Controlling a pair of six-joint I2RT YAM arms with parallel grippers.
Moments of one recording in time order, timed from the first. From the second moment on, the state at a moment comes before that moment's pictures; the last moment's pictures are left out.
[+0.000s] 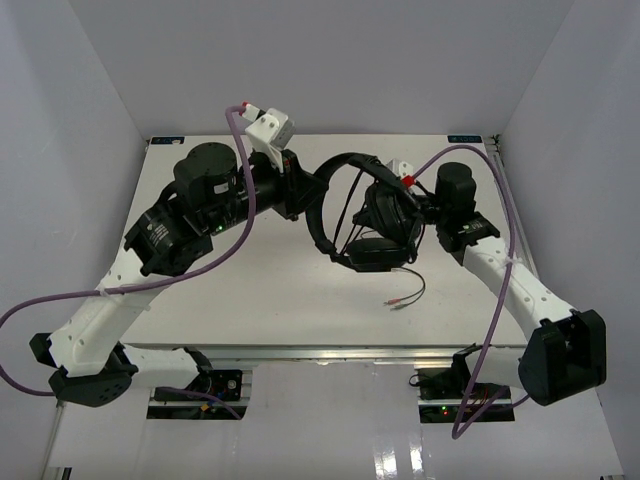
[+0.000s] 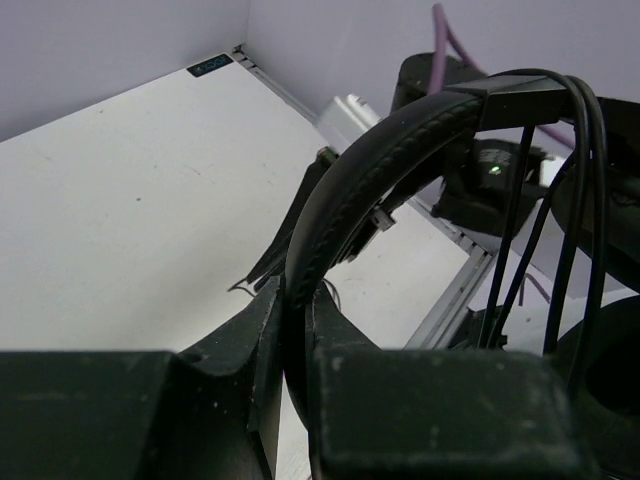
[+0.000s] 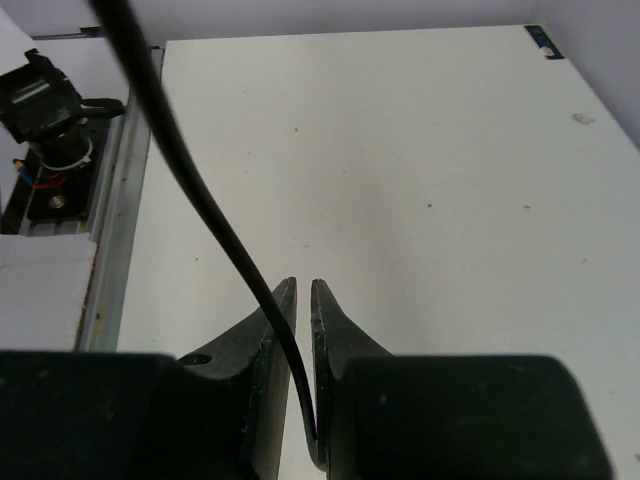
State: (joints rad) left arm -0.86 1.21 1.70 -0.60 0.05 -0.24; right arm 0.37 1.24 0.99 0.04 -1.08 -0.29
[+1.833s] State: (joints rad) left arm -0.63 1.57 1.69 -0.53 -0.79 -0.24; right arm 0.72 1.07 1.50 -1.02 -0.65 -1.10
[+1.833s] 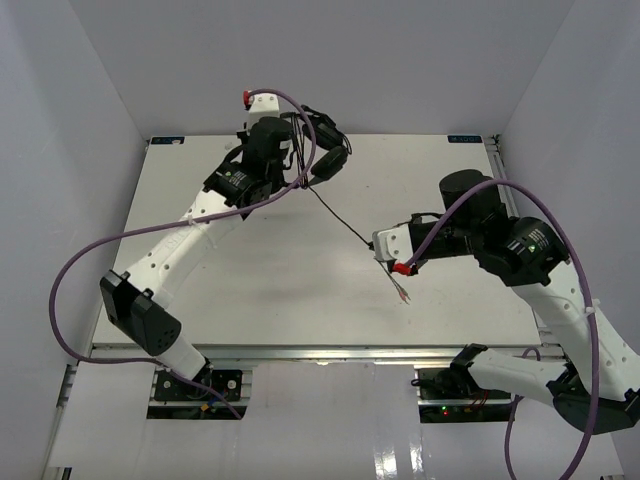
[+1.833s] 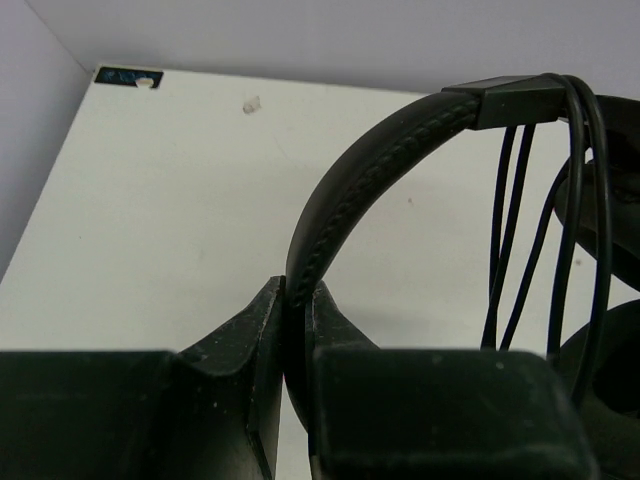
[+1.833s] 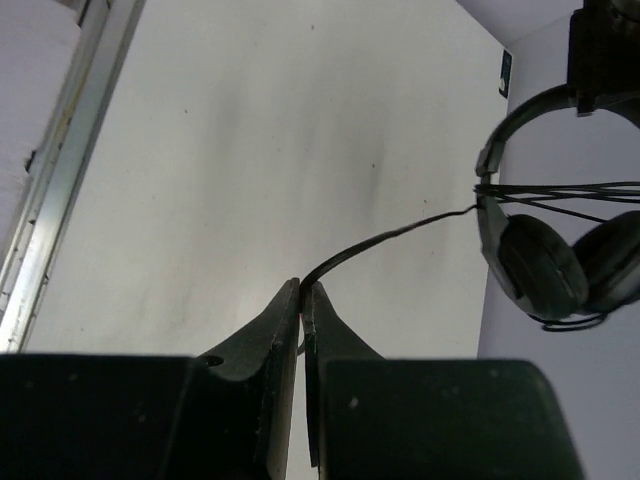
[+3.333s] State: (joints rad) left arm -0.74 1.26 1.17 -0.51 0.18 0.04; right arm 0.62 1.11 1.20 -0.49 -0.31 -1.24
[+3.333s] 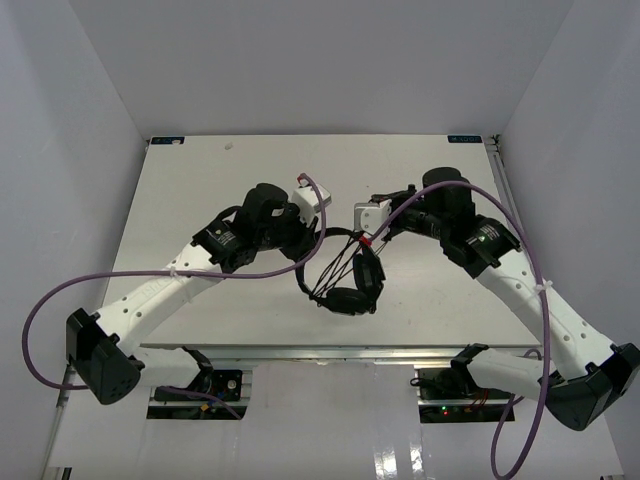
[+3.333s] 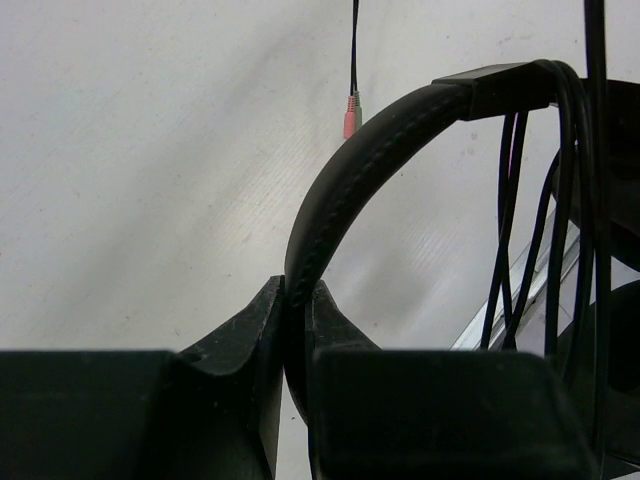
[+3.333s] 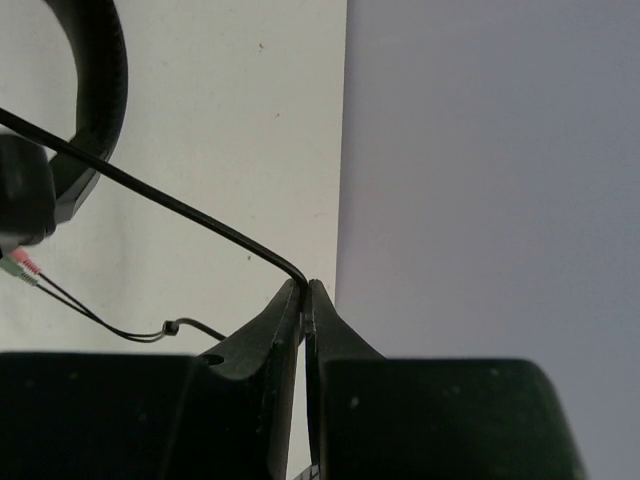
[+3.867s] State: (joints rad) left arm -0.75 1.20 1.31 -0.53 0.21 -0.10; right arm 0.45 1.07 1.10 -0.46 -0.79 -0.83
